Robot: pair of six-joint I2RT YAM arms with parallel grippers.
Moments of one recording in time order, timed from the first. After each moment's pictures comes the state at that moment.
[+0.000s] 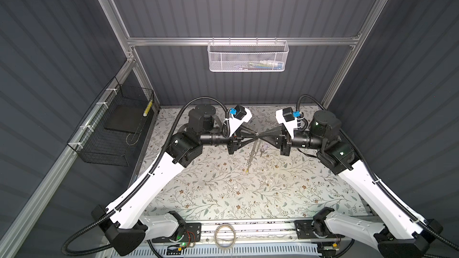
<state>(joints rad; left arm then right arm) -0.73 1.26 1.47 -0.50 0.70 0.10 0.54 1.08 1.21 -0.27 -0.83 -0.01</state>
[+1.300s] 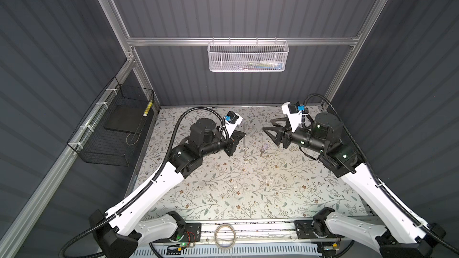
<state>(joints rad) -0.76 1.14 1.17 -0.32 0.22 0.01 0.54 1.05 1.18 -0.33 -0.37 0.15</state>
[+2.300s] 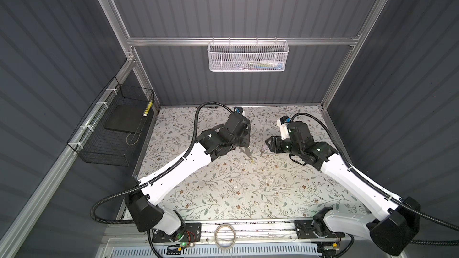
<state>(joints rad) -0.89 1.51 1.56 -0.78 -0.26 -0.49 0.54 1.23 1.05 -0.54 -0.03 0.43</state>
